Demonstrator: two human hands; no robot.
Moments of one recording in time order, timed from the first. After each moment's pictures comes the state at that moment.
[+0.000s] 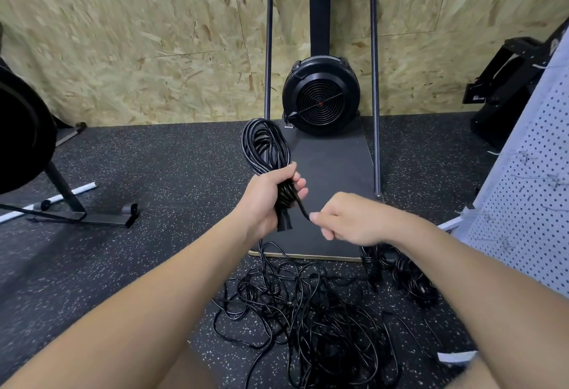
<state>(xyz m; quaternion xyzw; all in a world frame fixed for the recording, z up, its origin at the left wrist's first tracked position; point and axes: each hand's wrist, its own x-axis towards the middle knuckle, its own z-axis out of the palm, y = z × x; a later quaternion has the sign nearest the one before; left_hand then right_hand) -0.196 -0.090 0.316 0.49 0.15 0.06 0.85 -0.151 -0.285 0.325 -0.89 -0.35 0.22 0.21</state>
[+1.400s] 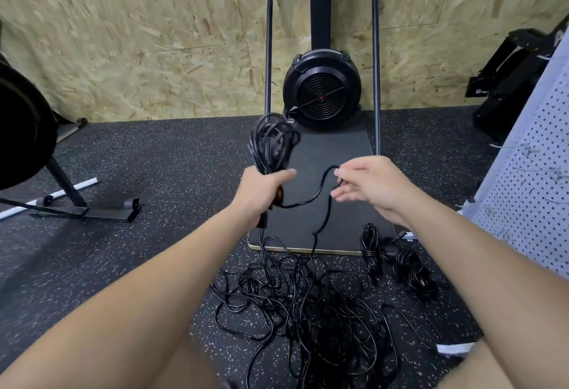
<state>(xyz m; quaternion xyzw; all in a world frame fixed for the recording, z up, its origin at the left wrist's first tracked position) -0.193 -0.060 0.299 0.76 0.18 0.15 0.61 -0.114 -0.300 0.311 -0.71 -0.15 0.19 0.66</state>
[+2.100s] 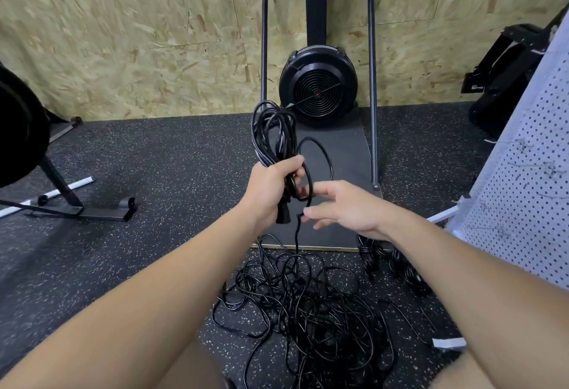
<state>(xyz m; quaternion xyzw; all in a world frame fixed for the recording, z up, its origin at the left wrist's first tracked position) -0.187 -0.101 0.305 0.60 0.13 0.13 0.78 -0.140 -0.284 0.285 -0.72 -0.31 0.31 0.54</state>
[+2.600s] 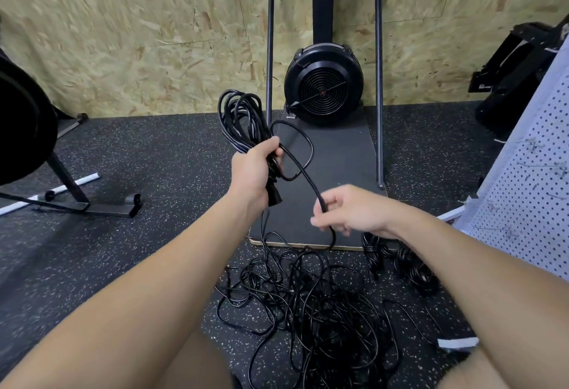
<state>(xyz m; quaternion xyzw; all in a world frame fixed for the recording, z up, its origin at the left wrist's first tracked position) -0.175 -0.062 0.316 0.51 0.21 0.22 0.81 -0.140 -0.287 0.290 -0.78 -0.31 0.33 0.43</state>
